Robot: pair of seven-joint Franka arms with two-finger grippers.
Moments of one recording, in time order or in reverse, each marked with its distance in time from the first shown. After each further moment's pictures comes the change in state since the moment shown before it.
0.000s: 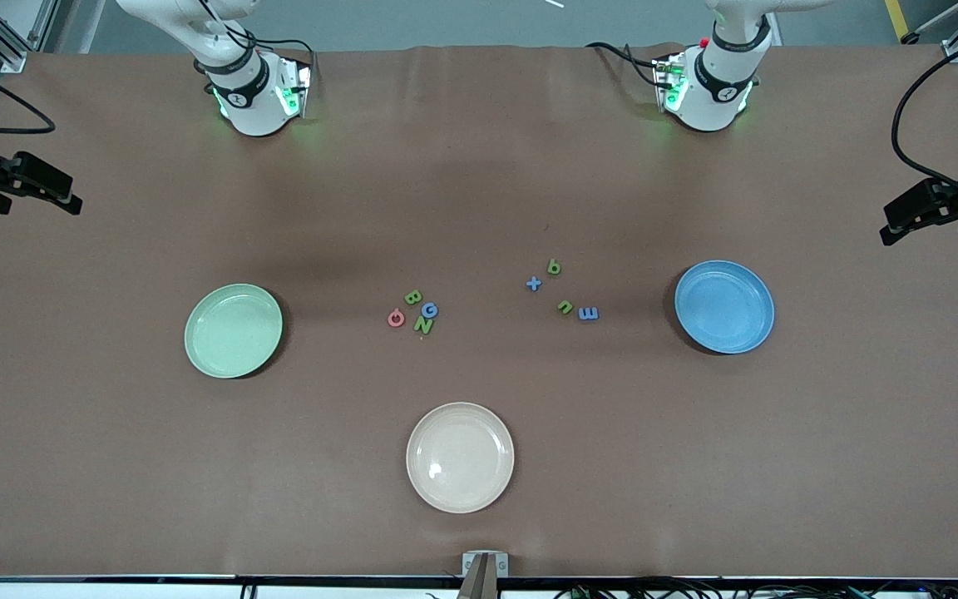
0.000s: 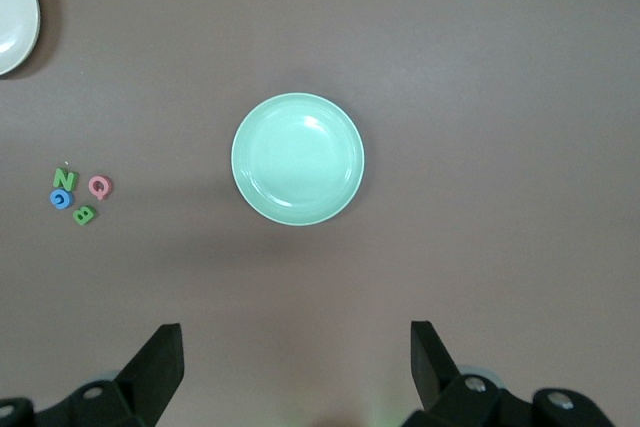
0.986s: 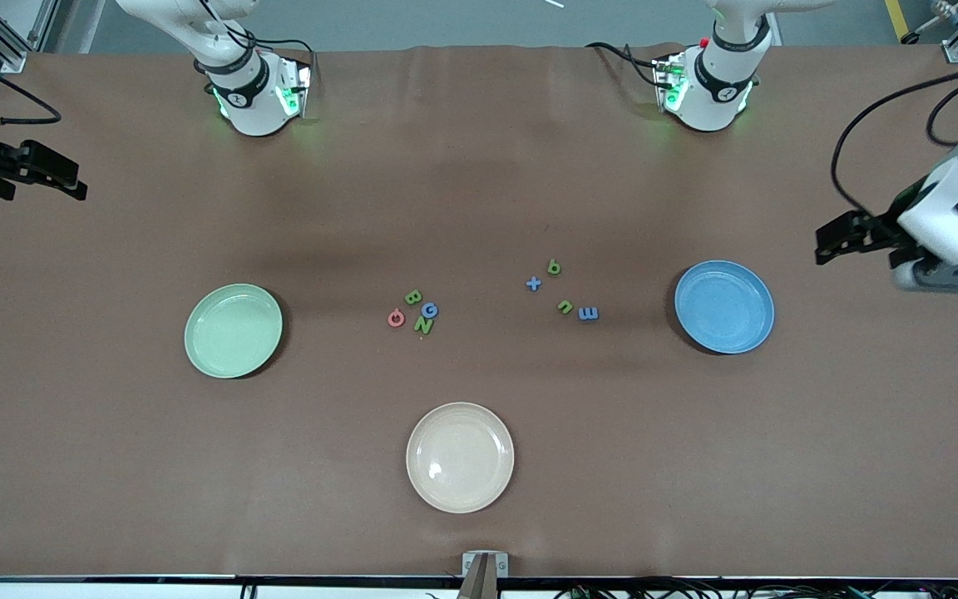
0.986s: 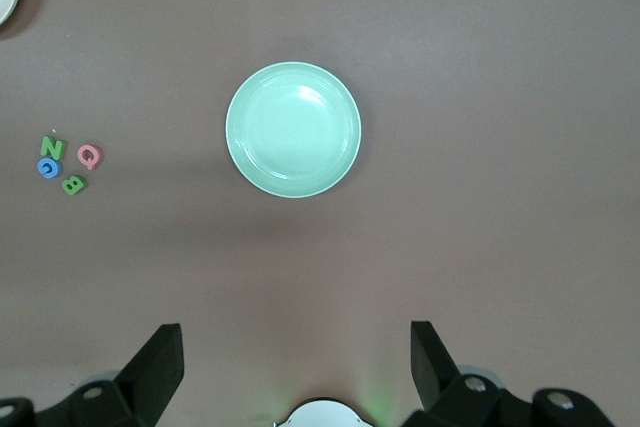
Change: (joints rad) left arm -0.022 0.109 -0.076 -0.005 -0.001 0.004 0.001; right arm 0.009 0.000 0.012 0.007 -0.019 -0.060 -0.001
